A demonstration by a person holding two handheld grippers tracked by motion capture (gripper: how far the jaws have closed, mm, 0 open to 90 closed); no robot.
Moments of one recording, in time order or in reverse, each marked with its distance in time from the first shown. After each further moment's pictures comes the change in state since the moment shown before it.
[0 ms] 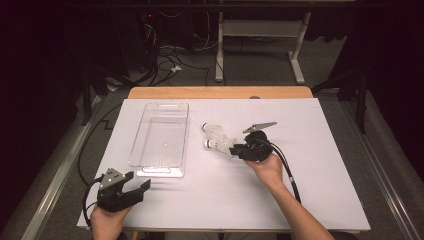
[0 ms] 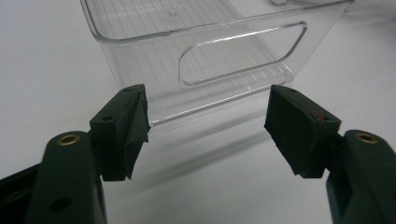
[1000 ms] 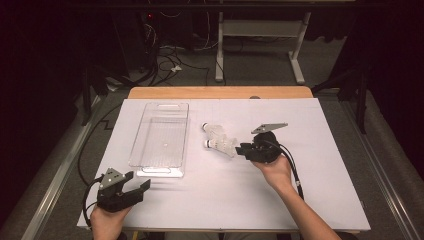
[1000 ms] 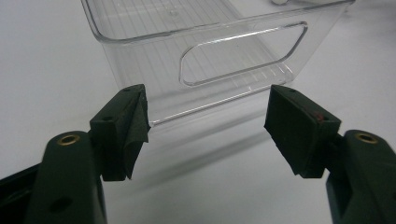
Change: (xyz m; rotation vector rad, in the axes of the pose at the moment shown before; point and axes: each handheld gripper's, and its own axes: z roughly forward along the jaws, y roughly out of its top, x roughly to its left) left arm 0.000 0.000 0.000 0.001 0.002 0.001; right arm 0.000 -0.004 -0.027 -0.043 -0.025 -0.024
